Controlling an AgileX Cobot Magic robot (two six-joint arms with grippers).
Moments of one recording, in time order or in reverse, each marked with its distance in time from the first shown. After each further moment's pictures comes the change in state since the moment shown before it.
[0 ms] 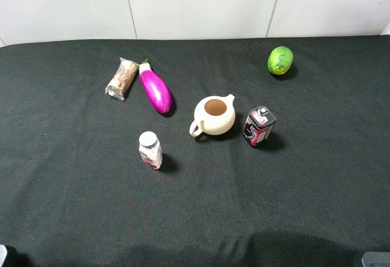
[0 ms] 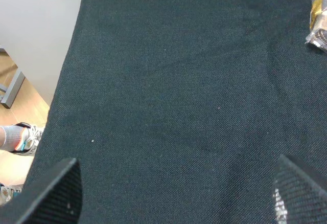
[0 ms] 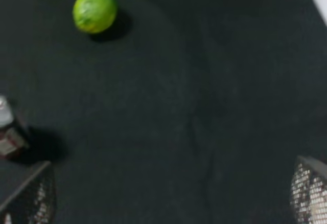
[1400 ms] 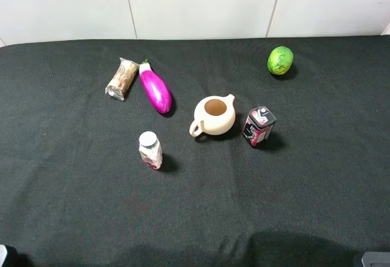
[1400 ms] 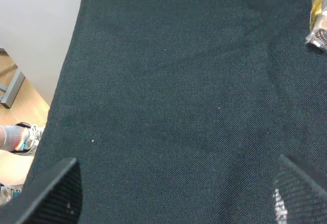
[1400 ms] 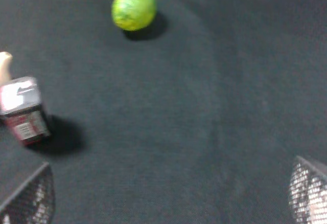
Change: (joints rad) left arm 0.000 0.000 0.000 0.000 0.000 0.000; right arm -0.148 -0.090 0.080 0.148 -0.065 -0.213
